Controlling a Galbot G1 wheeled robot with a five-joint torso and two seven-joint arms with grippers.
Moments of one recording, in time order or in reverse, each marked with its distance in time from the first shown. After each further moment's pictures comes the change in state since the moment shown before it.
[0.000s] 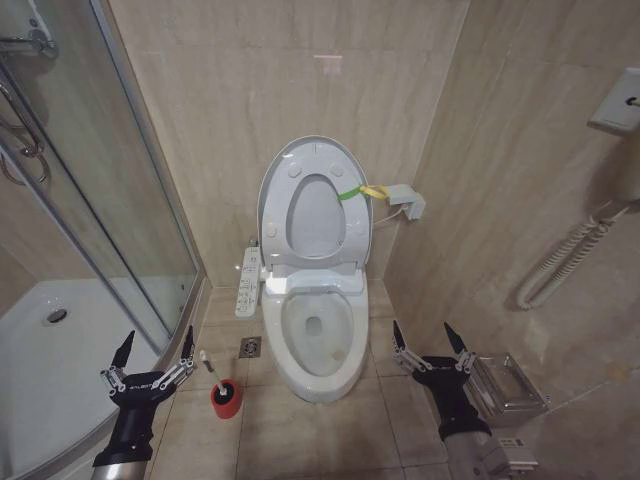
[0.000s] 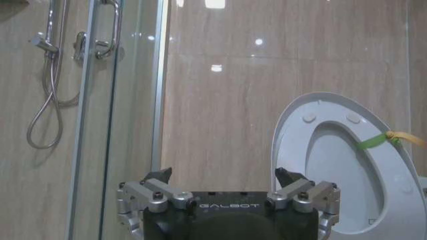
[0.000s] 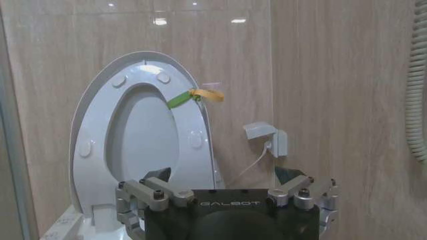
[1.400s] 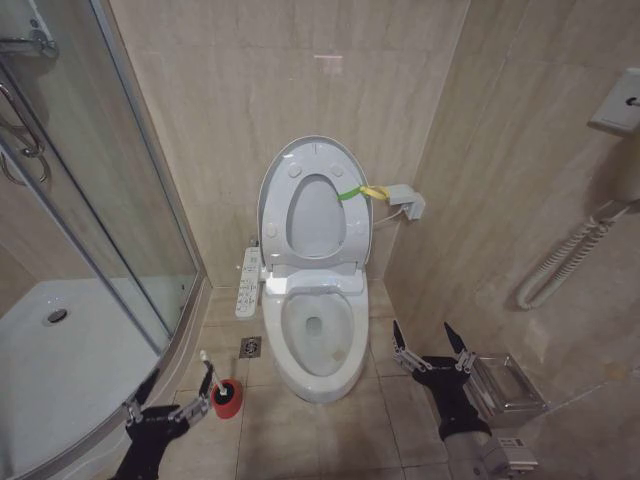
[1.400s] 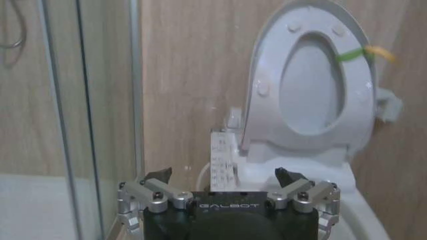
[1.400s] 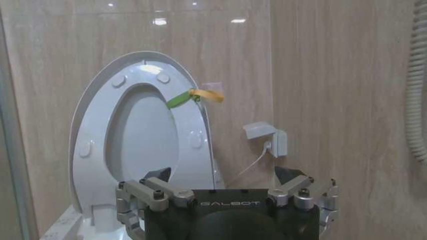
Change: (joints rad) left arm 0.215 -0.108 -0.083 -0.160 -0.011 0.389 0.184; right arm 0.000 0.000 0.000 0.000 0.000 0.000 0.000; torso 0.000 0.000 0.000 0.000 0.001
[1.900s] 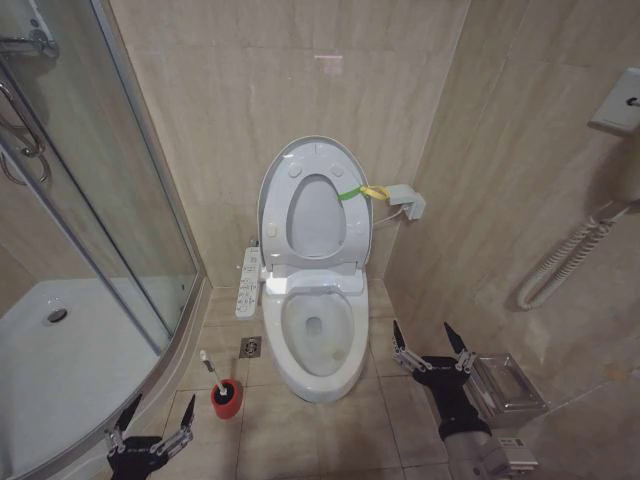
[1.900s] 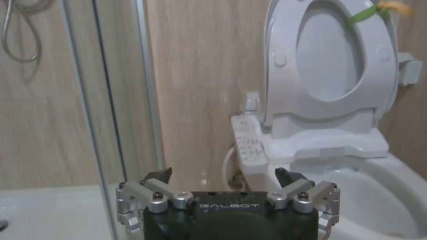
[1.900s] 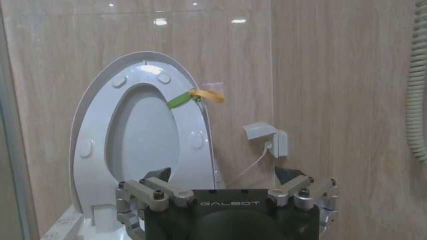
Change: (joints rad) left arm -0.048 0.107 -0.013 0.315 0.015 -0.303 -0.027; right arm 0.000 0.000 0.000 0.000 0.000 0.000 0.000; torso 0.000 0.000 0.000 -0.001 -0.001
